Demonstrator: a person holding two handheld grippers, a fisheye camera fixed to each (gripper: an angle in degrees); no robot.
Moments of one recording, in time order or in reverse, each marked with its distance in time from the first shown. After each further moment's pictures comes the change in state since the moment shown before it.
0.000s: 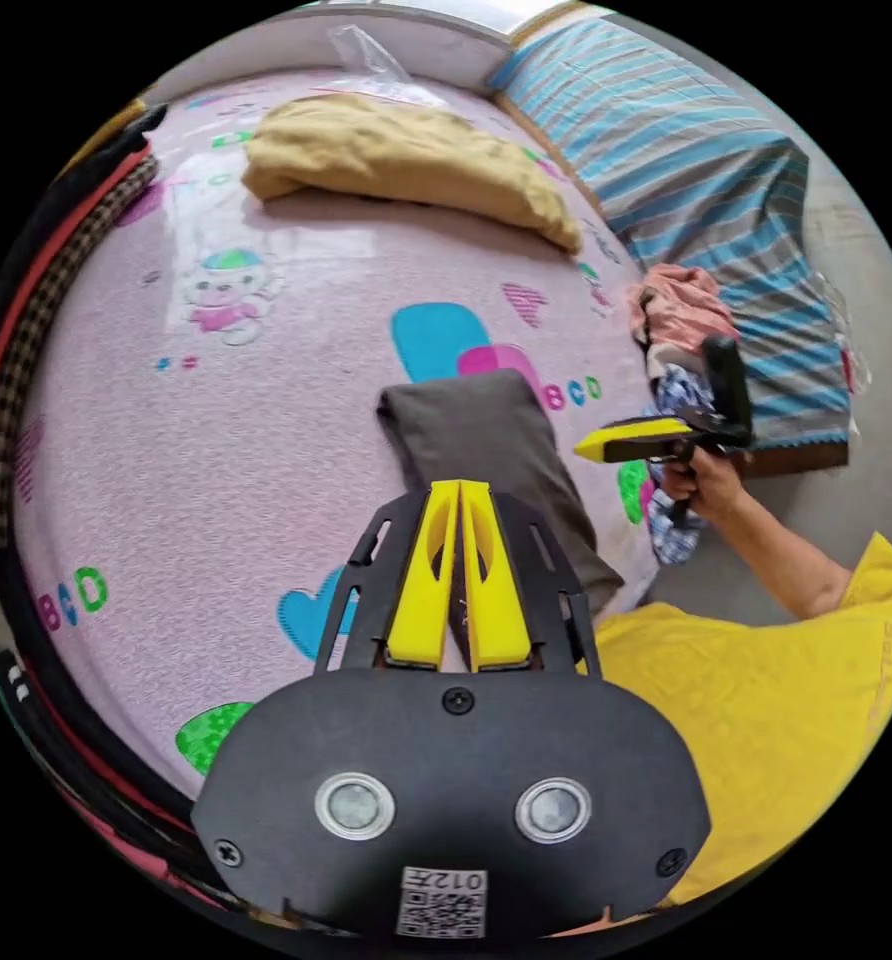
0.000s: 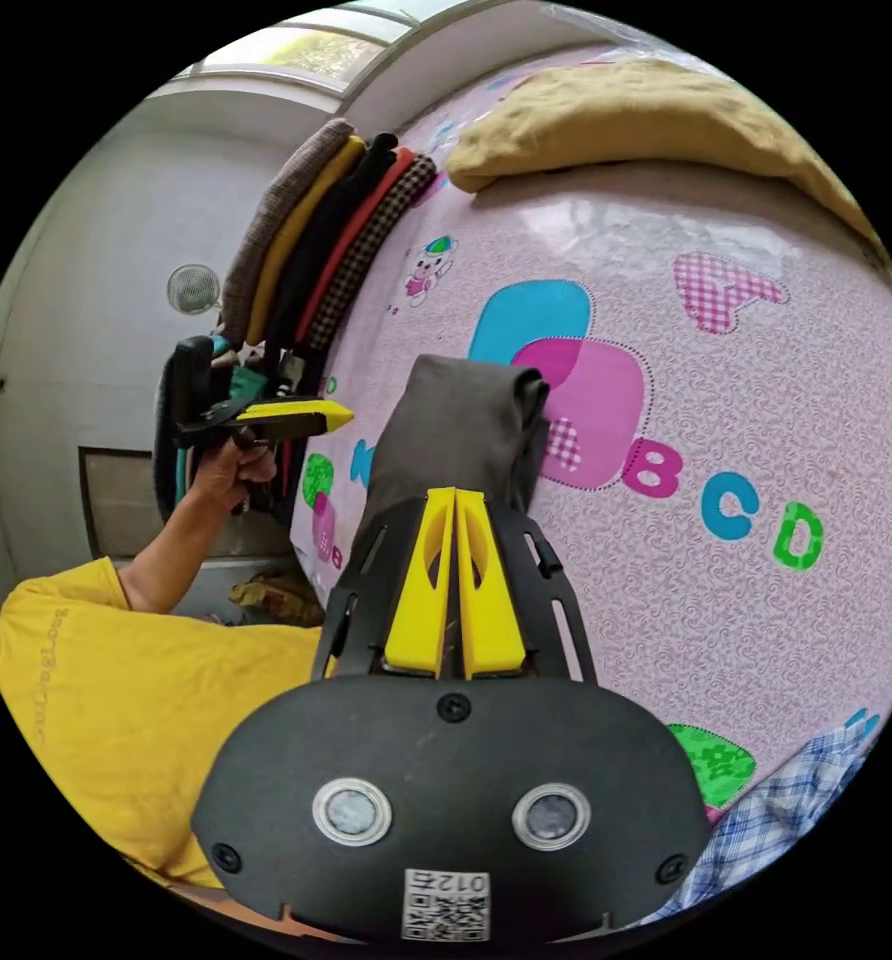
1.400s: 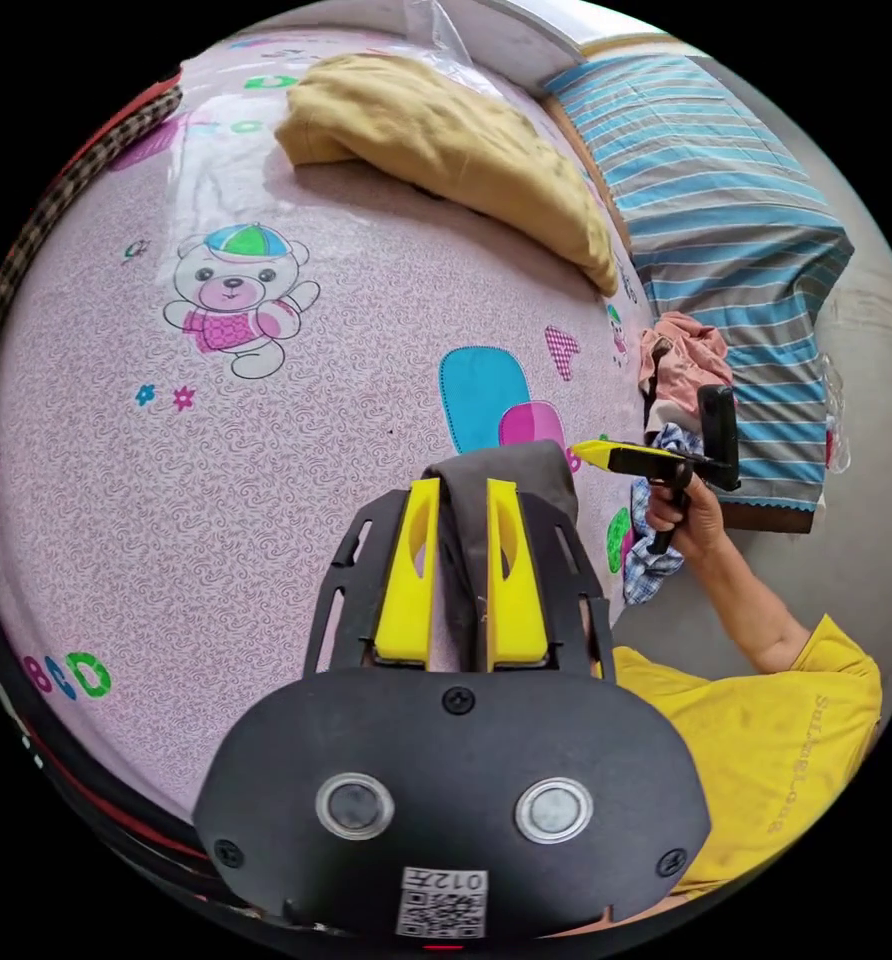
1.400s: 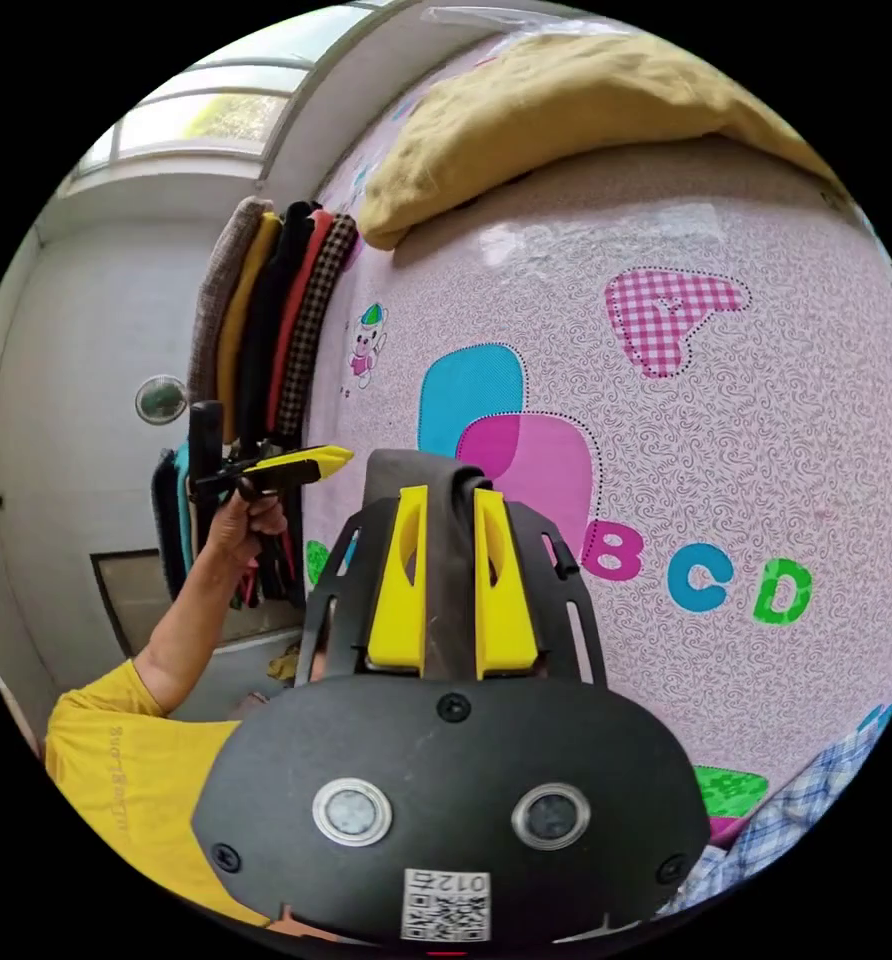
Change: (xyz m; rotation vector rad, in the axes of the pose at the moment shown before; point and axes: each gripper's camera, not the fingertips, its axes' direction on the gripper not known) left arm -0.171 -0.106 -0.026 -0.037 0.105 -0.158; right arm 0.058 -0.095 0.002 0.102 -0.039 0.245
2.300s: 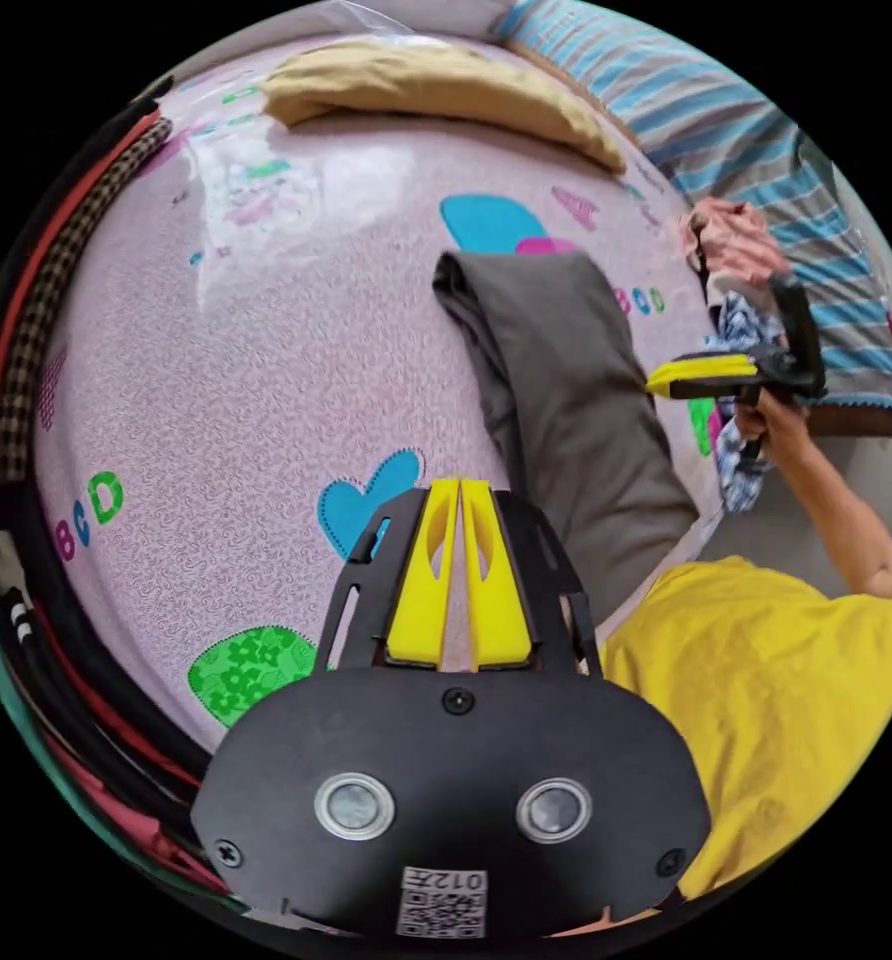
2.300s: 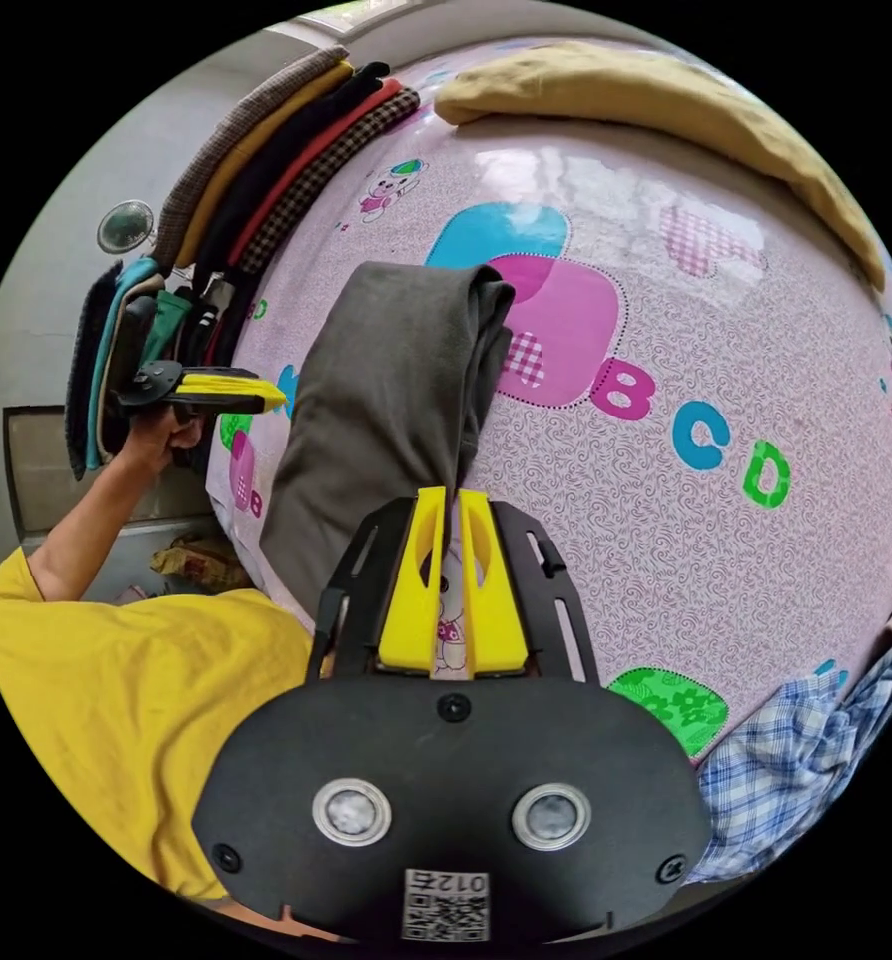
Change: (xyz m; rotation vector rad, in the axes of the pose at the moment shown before) left arm 0.115 0.148 0.021 -0.025 -0.278 0.096; right arm -0.066 0.116 0.057 -0.173 0.314 -0.282
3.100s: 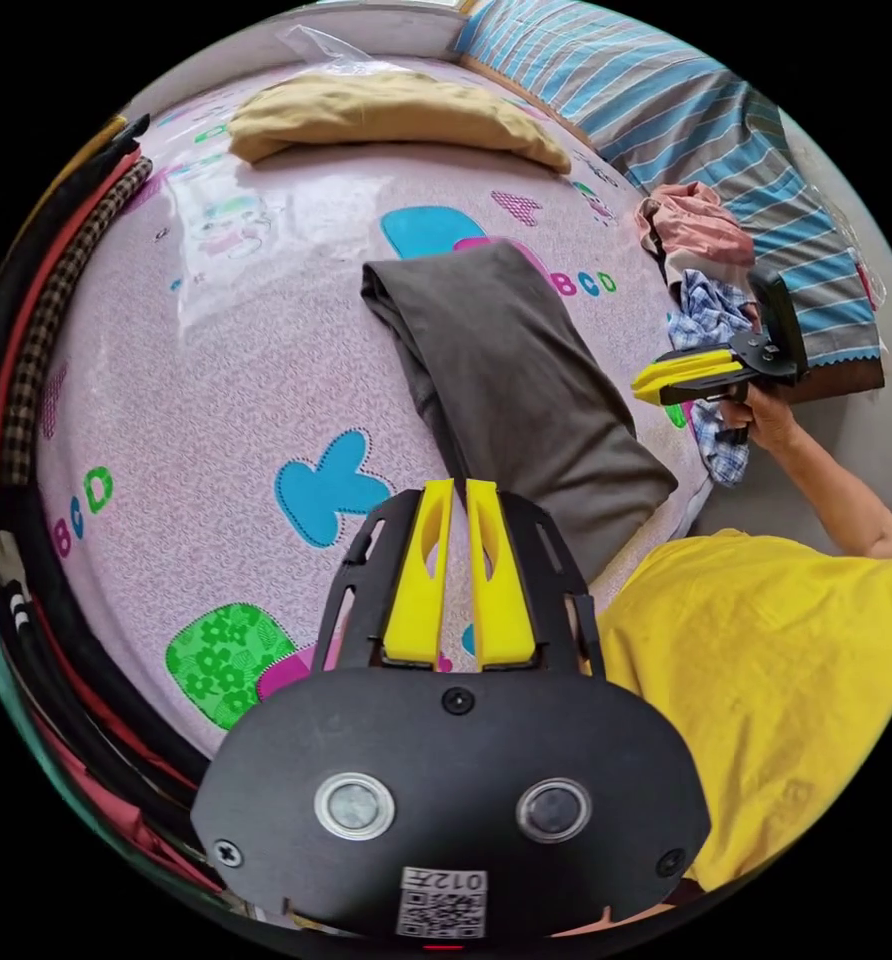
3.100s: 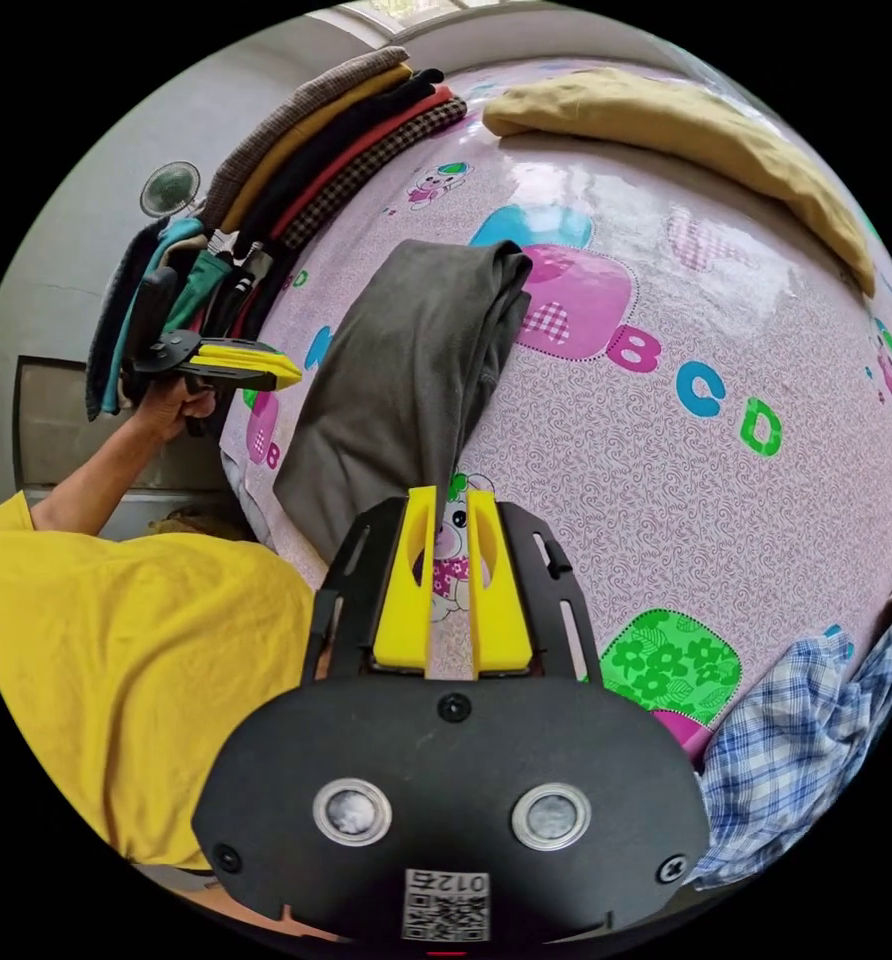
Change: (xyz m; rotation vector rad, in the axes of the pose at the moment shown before) left arm 0.100 0.034 -0.033 0.021 -0.022 0.095; right arm -0.050 0.060 -0.011 0.023 -0.012 -0.094
